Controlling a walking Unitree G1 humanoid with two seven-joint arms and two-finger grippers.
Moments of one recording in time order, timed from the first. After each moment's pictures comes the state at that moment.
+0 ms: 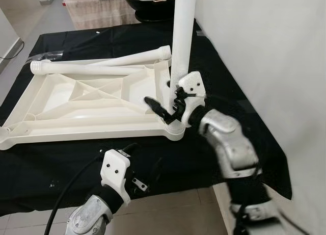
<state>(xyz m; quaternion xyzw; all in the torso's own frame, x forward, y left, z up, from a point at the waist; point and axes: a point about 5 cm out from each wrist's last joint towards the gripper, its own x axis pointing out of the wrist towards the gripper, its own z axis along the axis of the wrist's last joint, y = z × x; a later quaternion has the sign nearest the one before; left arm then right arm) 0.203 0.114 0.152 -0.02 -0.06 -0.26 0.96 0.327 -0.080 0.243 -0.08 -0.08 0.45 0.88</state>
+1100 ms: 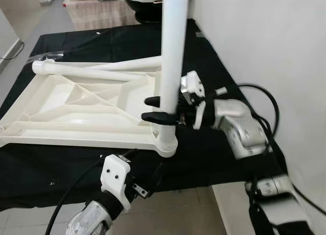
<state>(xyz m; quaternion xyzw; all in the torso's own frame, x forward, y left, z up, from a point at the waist) 0.197 0.113 0.148 -0.02 -0.05 -0.26 0.96 0.325 -0.089 0.240 -0.07 -0.08 0.60 0.79</state>
